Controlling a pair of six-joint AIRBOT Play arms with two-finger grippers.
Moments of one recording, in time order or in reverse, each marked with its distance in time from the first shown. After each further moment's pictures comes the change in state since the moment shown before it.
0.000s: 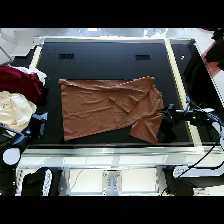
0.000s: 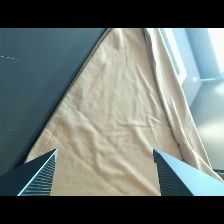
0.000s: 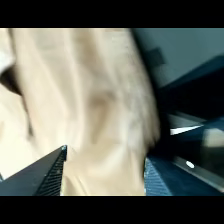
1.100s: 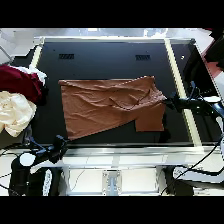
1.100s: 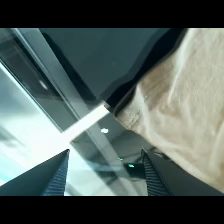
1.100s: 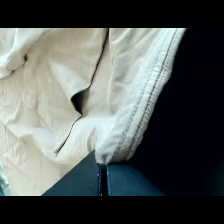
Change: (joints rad) left arm 0.000 0.006 -0.302 -0.220 -0.282 0.000; right arm 0.041 0.124 0.155 0.016 0.053 0.040
